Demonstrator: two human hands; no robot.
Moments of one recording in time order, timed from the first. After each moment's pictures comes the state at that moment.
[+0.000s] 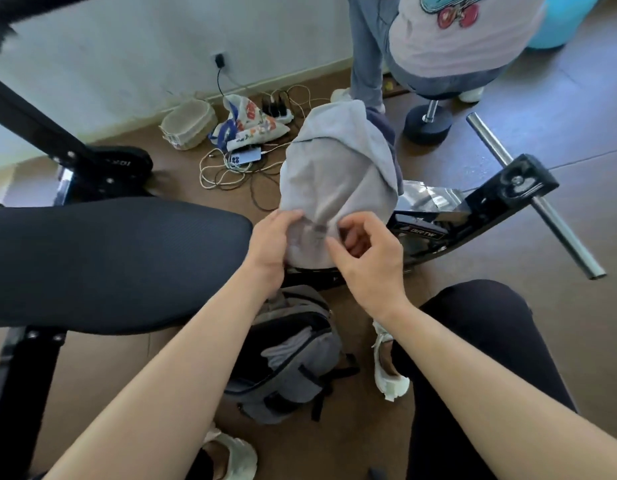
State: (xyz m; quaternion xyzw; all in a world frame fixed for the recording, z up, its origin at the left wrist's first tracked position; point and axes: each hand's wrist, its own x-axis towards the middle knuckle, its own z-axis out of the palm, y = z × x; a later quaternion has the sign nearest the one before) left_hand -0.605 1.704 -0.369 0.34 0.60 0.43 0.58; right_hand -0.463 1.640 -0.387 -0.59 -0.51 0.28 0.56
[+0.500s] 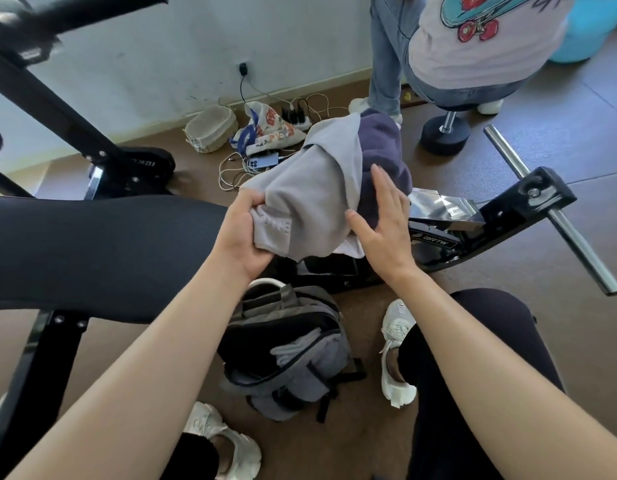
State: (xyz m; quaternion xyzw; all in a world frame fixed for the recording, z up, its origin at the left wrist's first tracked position) left_hand -0.641 1.701 -0.310 0.28 0.43 0.50 0.70; right_hand -0.441 1.691 -0.400 -0.60 -0.59 0.27 0.47
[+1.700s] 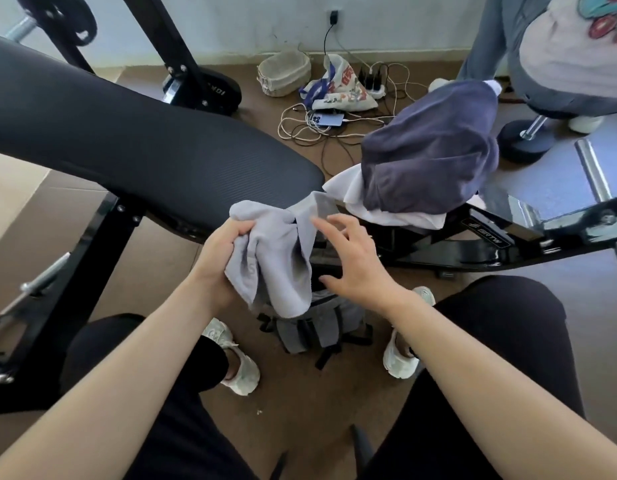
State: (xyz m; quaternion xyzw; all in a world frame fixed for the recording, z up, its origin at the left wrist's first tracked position) left_hand -0.752 1.544 -0.344 0.20 0.60 0.47 0.62; right_hand -0.538 1.602 -0.424 -0.40 -0.84 0.29 0.23
